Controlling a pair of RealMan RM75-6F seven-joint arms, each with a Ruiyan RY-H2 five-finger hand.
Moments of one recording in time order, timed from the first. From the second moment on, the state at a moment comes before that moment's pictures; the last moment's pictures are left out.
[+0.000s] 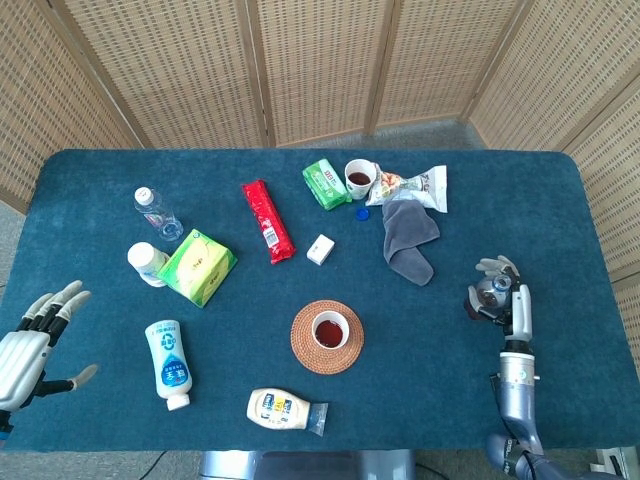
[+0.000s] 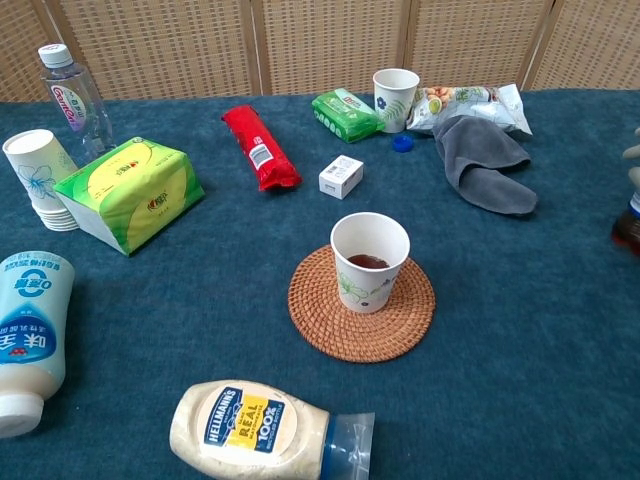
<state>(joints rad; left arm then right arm) -0.11 -0.88 0.05 -1.91 1.60 1.39 -0.13 0.33 -1.90 0.28 -0.69 -1.35 1.32 1.02</state>
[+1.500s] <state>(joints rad) -0.11 -0.87 0.06 -1.90 1.63 1.42 -0.18 0.27 -1.69 0.20 -0.99 -1.42 1.39 0.90</state>
